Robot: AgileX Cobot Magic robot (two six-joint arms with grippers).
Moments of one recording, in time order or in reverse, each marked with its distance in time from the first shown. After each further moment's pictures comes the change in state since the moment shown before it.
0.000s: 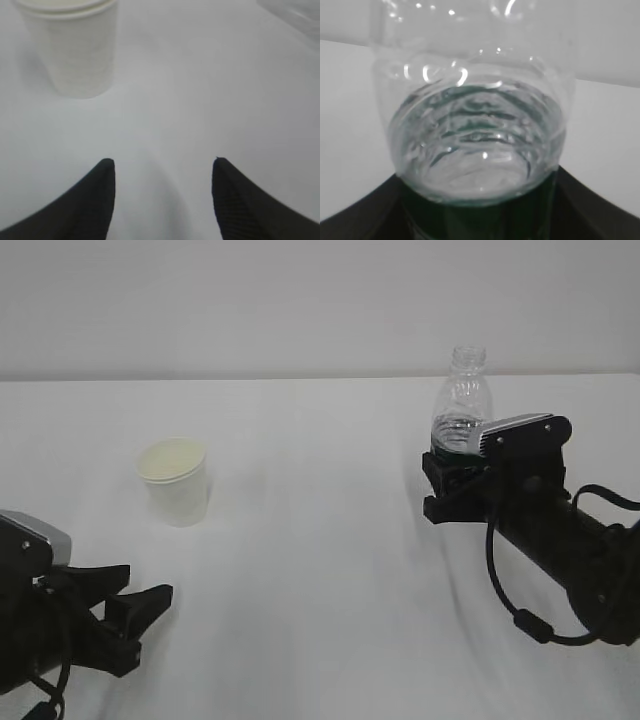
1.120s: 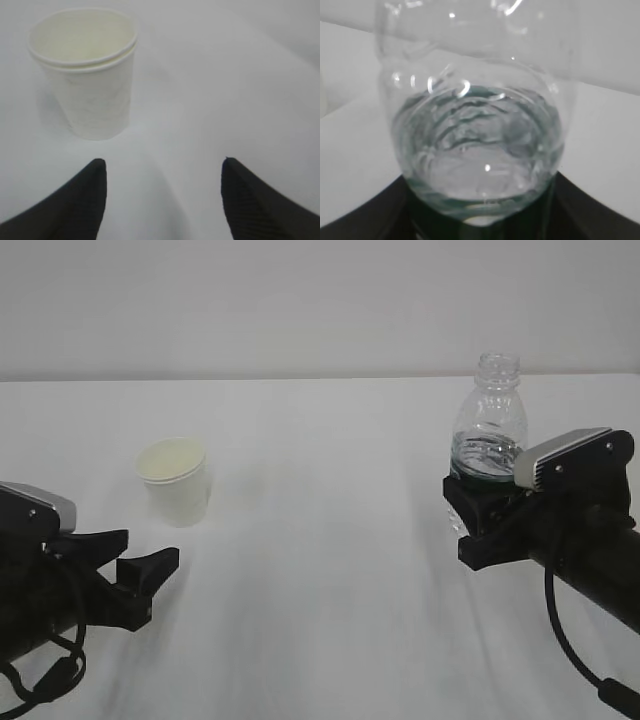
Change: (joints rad) left arm -0.006 0.002 -0.074 -0.060 0.000 0.000; right arm 0.000 -0.261 0.269 -0.129 0.000 -0.002
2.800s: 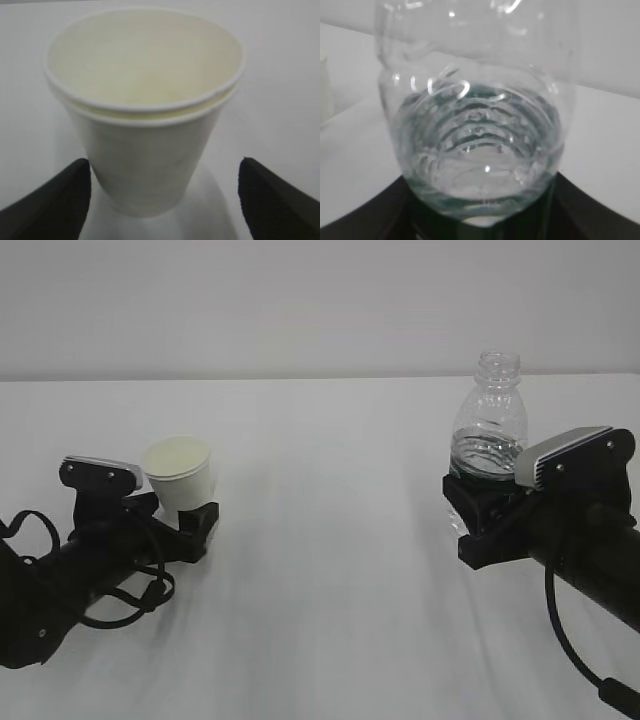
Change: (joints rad) left arm 0.000 0.311 -0.362 -0.145 -0.002 0.000; right arm 0.000 -0.006 0.000 -0.002 0.000 0.000
